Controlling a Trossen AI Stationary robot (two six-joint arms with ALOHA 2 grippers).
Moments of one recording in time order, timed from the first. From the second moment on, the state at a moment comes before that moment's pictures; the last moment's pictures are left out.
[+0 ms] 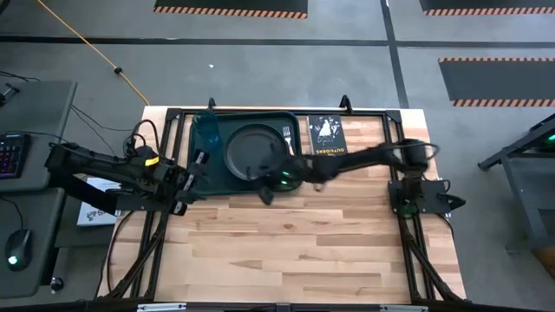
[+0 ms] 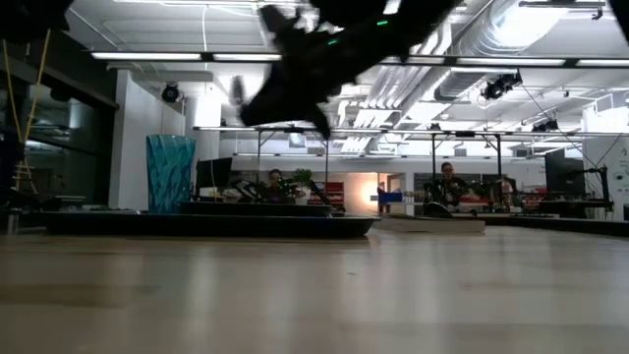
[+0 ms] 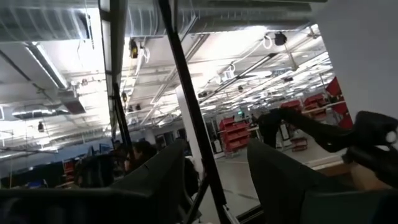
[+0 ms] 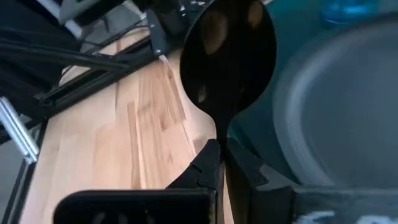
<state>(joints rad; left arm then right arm) -0.10 0.70 0.33 0.89 0.38 0.11 -0.02 1.93 1.32 0.09 -0.02 0.45</state>
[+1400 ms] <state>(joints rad) -0.11 0.70 0.33 0.83 0.31 0.19 -0.09 2.13 1.65 0.03 -0.03 0.30</state>
